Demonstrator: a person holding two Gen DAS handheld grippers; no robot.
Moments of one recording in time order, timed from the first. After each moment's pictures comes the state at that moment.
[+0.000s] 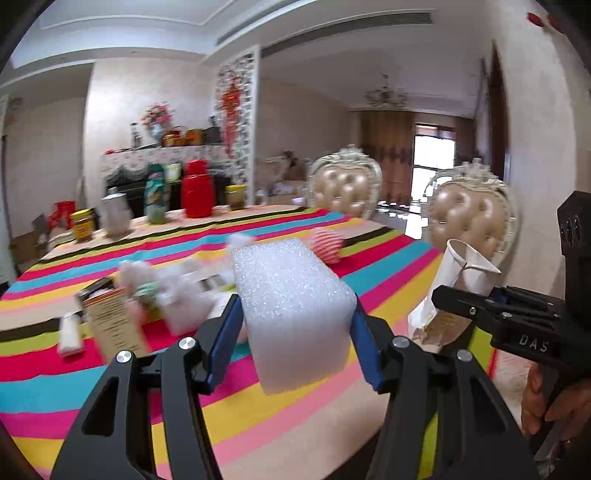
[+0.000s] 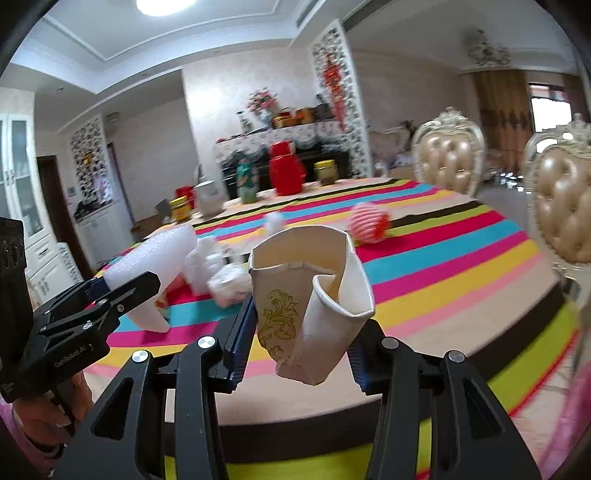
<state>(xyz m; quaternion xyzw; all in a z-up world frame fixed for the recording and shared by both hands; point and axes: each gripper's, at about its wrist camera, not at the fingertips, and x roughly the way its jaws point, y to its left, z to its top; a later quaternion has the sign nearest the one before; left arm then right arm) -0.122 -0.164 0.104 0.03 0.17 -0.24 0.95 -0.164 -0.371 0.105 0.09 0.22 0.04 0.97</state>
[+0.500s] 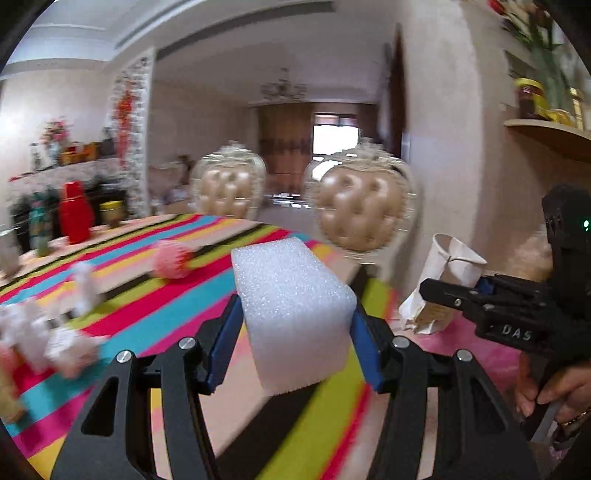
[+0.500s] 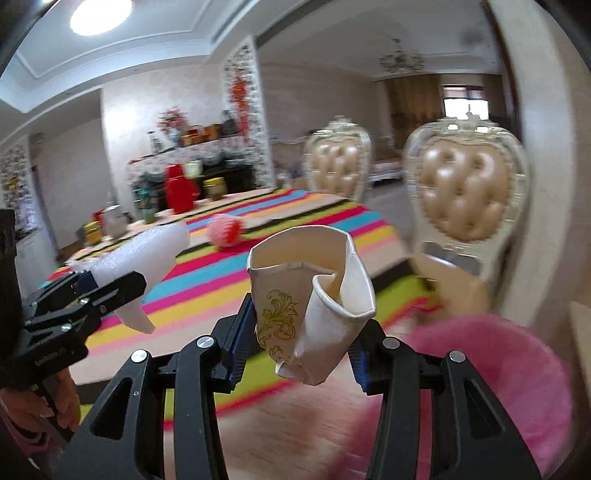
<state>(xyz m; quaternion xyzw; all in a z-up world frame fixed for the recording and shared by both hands) -0.164 -0.331 0.098 0.07 0.17 -0.44 0.88 -0.269 -0.499 0.101 0.10 0.21 -0.14 0.96</state>
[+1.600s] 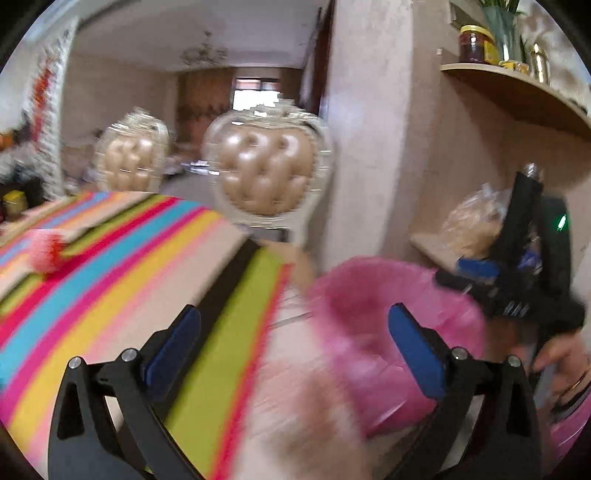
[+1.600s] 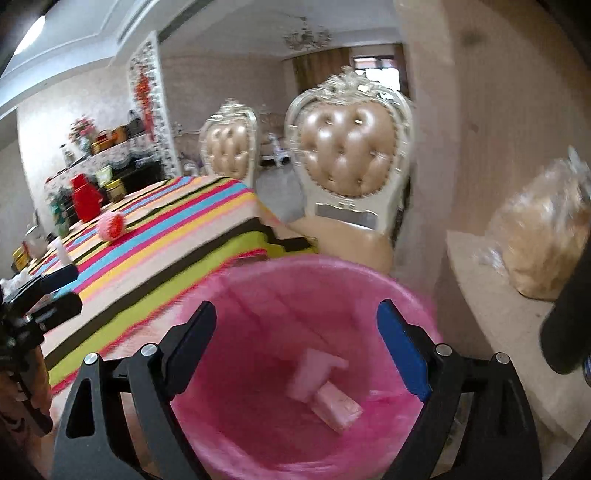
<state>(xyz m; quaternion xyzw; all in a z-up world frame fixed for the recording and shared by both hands) -0.176 -0.428 0.069 0.11 0.22 -0.54 0.80 -0.347 -0.600 0.066 0.15 0.25 -0.28 0.92</state>
